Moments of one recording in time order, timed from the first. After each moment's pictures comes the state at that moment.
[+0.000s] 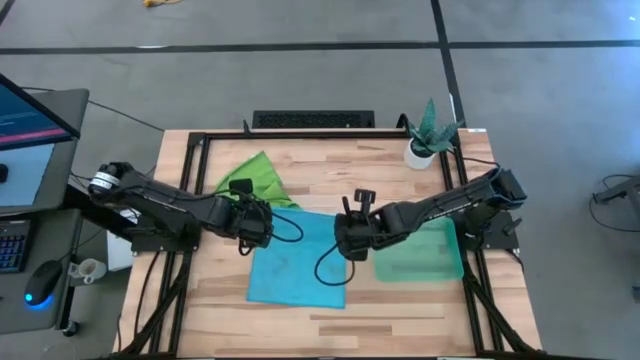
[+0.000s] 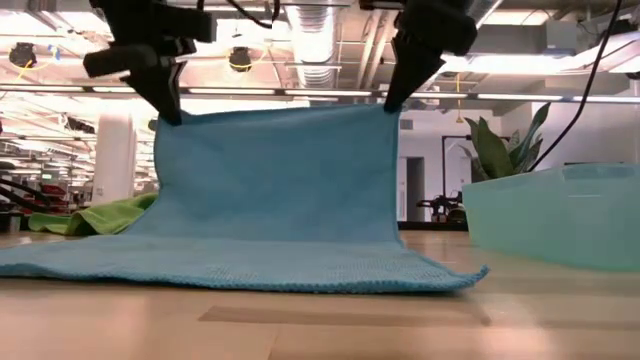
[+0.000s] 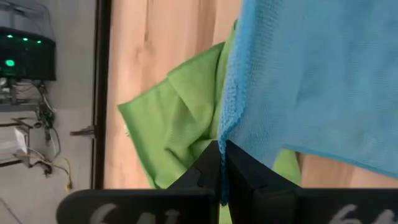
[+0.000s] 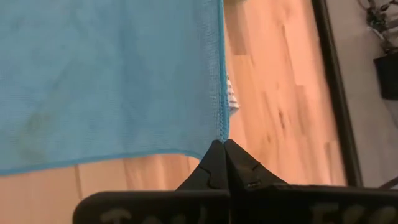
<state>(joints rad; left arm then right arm) -0.25 1.39 1.06 -1.14 -0.62 -0.31 0.29 1.74 1.43 -0.95 0.54 0.21</state>
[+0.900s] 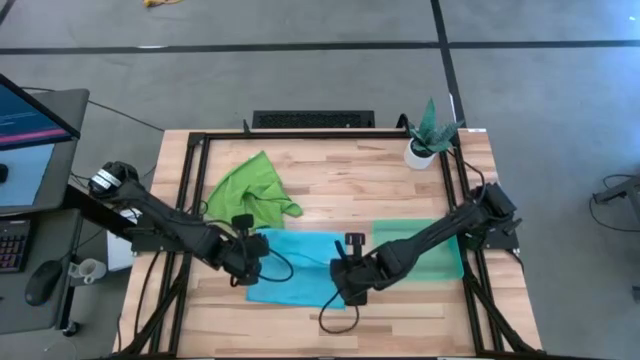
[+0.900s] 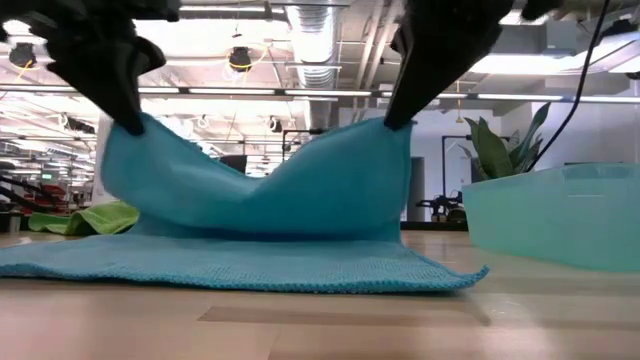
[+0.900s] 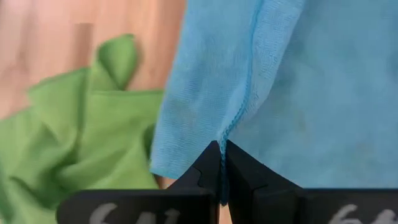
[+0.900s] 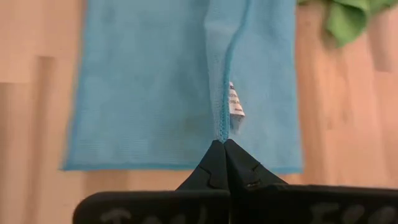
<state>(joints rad) -0.53 1.39 0.95 -0.86 -0.44 -0.56 0.48 1.87 1.43 -0.75 0.36 0.31</state>
